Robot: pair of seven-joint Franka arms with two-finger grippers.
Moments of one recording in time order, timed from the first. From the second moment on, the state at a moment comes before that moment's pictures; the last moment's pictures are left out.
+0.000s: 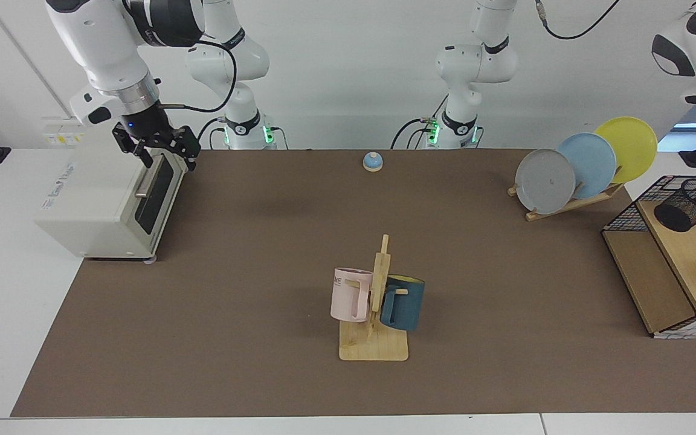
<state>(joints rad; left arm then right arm) -0.15 -0.01 0.56 -1.78 0.79 2.29 1.97 0.08 -0.08 -0.09 -1.74 0.01 1.66 0.11</state>
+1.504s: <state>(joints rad) -0.18 -0.03 0.14 -1.88 0.19 1.97 1.22 0.09 -0.08 -0.07 -1.73 0.01 1.63 0.17</state>
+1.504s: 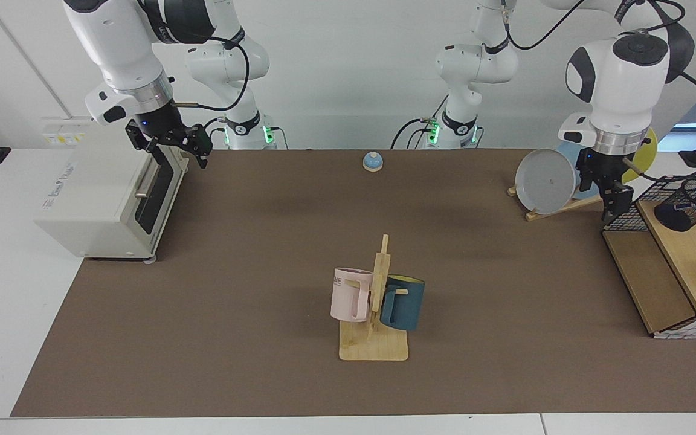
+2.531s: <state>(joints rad) -0.19 -0.04 0.08 -1.87 -0.04 1.85 0.20 0.08 -0.08 -0.07 -1.73 0.01 1.63 0.17</state>
